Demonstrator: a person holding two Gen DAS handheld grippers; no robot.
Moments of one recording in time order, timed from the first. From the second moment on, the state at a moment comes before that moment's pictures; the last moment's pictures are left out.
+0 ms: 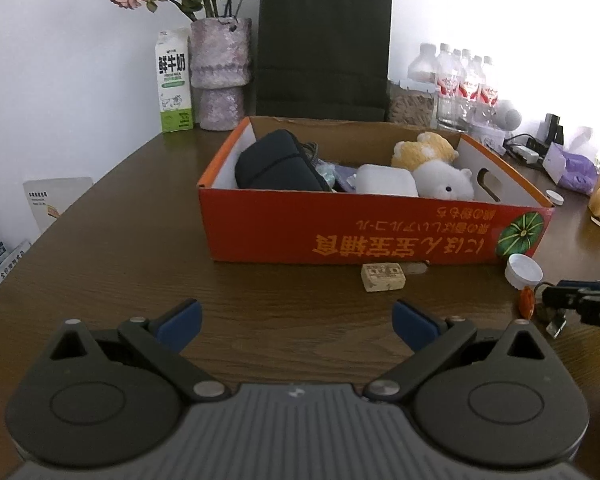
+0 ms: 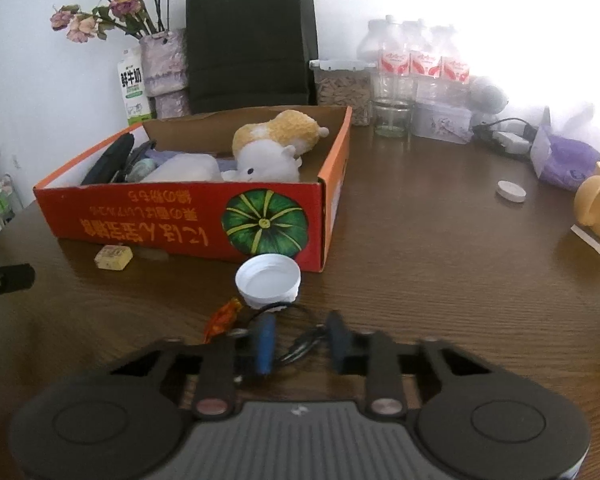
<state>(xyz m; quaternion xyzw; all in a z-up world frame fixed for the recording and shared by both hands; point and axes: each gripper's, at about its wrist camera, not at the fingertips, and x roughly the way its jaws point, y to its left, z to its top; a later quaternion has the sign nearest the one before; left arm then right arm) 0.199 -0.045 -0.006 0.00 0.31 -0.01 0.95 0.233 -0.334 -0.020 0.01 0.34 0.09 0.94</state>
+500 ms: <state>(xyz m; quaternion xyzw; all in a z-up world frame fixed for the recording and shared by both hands) 0.237 -0.078 -0.014 0.01 0.33 -0.02 0.95 0.243 -0.346 -0.020 0.03 0.32 0.10 0.94</state>
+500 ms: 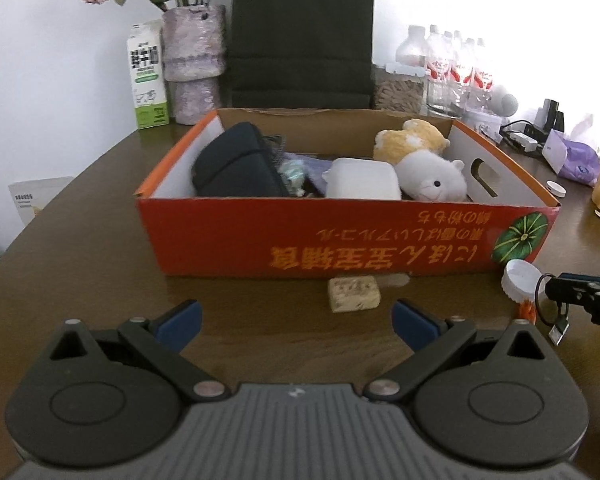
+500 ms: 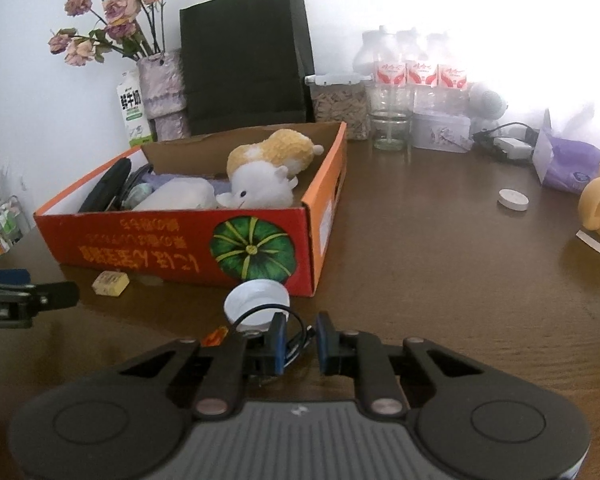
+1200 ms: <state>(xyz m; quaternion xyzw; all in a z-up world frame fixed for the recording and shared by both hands) 0.266 -0.100 -0.027 0.00 0.34 -0.04 0.94 0.248 -0.350 -0.026 0.05 0.31 0.11 0.94</state>
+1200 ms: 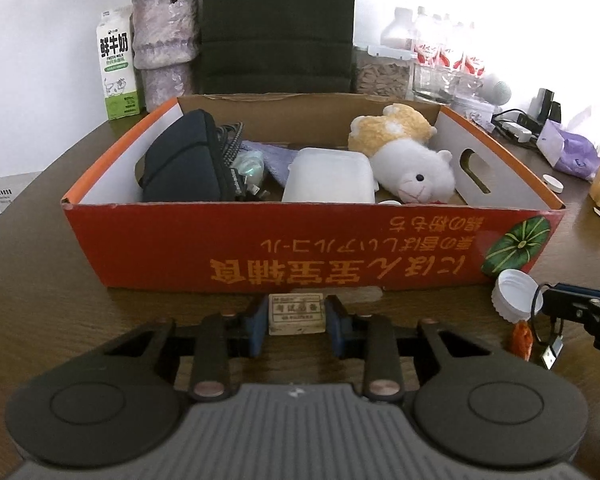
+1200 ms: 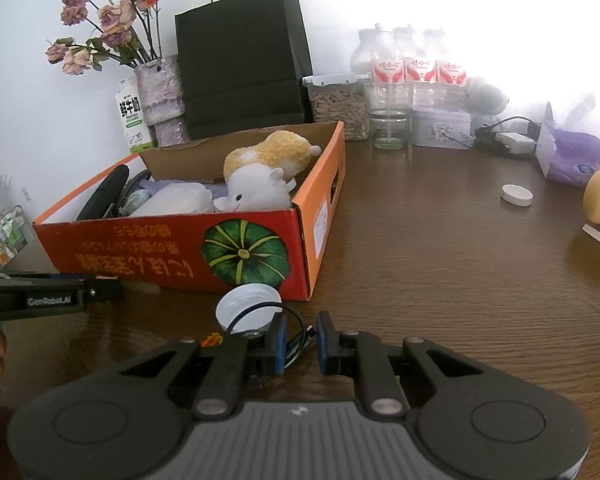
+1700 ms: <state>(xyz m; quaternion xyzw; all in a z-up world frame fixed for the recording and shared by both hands) 0.243 -0.094 -0.004 0.01 0.32 -0.06 0.95 0.227 -0.350 -0.003 0.06 0.28 0.10 0.95</state>
